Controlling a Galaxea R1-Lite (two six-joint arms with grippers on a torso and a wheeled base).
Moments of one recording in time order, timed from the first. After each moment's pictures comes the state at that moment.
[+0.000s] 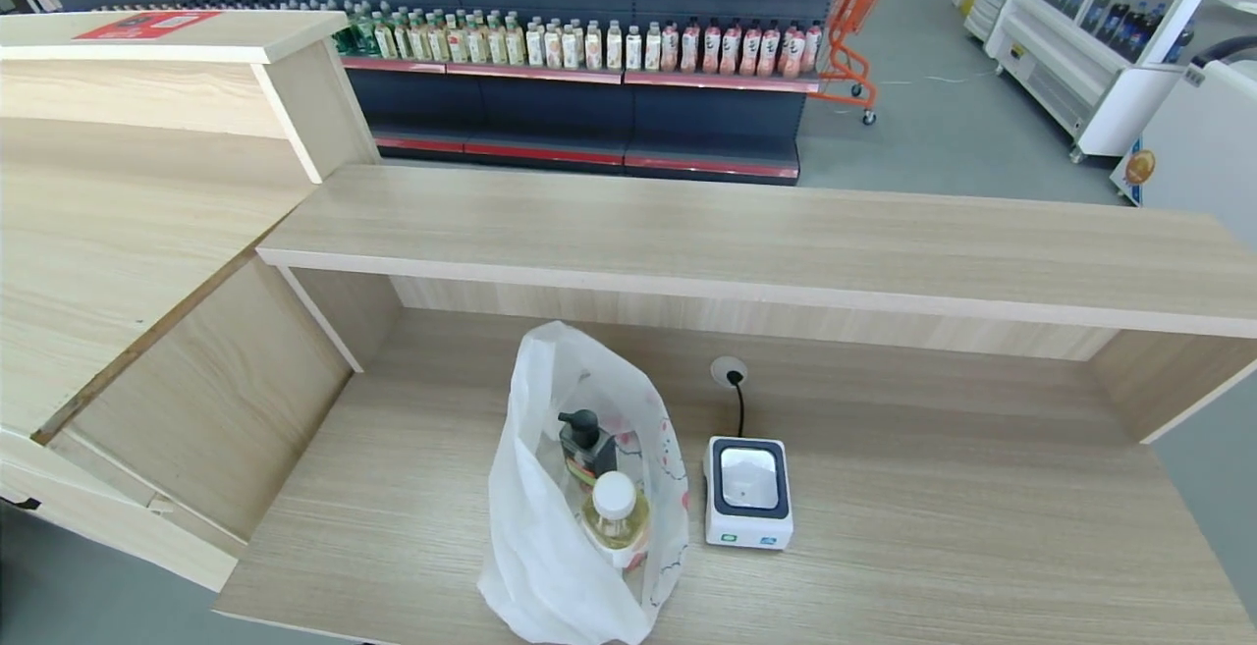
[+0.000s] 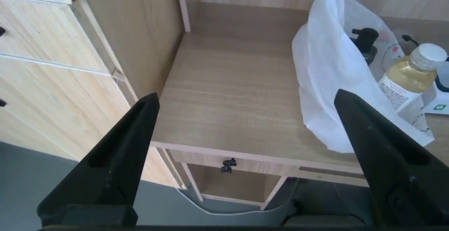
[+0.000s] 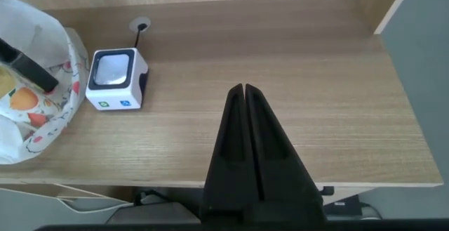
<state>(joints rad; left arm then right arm) 0.00 0.00 0.00 0.00 0.01 0.01 0.00 0.00 -0.02 0.06 -0.07 0.05</state>
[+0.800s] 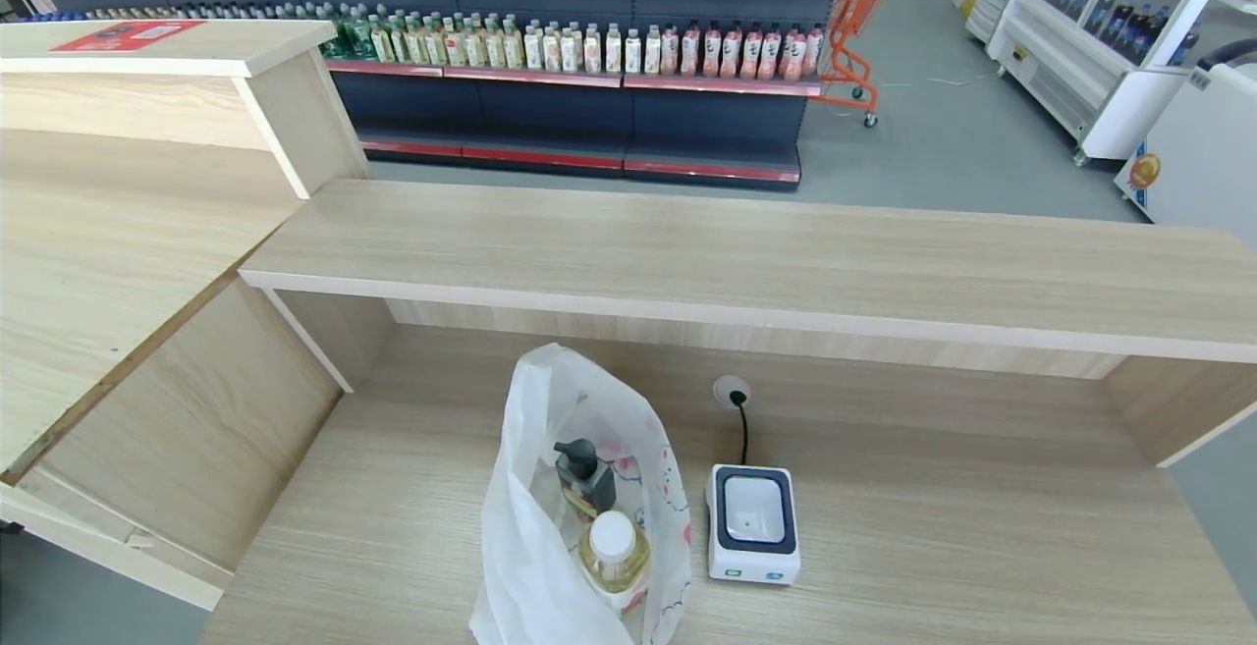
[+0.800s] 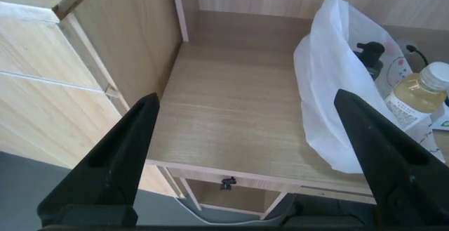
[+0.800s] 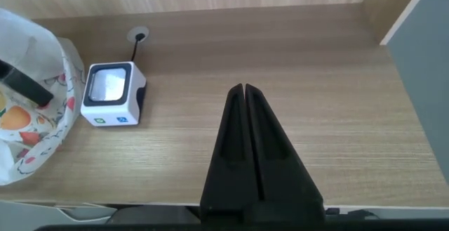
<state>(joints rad) 0.00 0.00 0.00 0.00 0.01 0.00 0.00 0.00 -0.02 0.06 -0.07 0.05</state>
